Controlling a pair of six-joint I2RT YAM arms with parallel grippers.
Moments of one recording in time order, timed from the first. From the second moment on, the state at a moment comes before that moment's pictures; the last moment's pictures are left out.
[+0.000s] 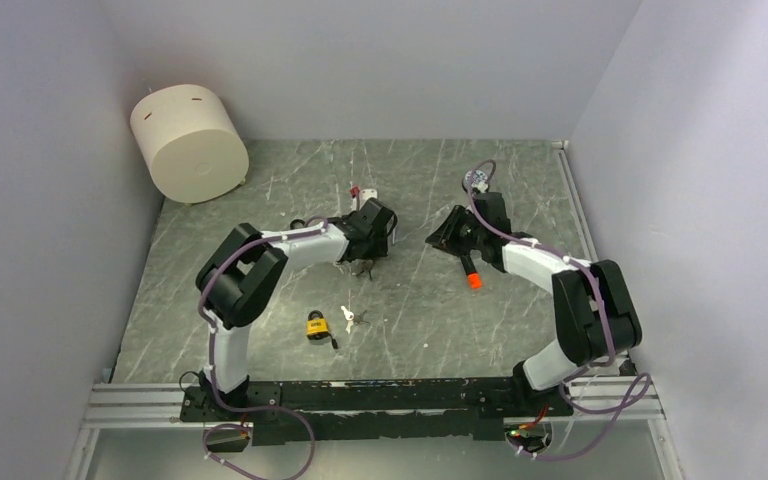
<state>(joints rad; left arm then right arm) -0.74 1.95 1.26 -0.24 -0.36 -0.66 0.27 1.56 0.79 0.05 -0.30 0.76</state>
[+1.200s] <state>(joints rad) -0.67 1.47 1.16 -0.45 -0.10 -0.68 0.47 0.90 0.49 -0.18 -0.27 0.75</state>
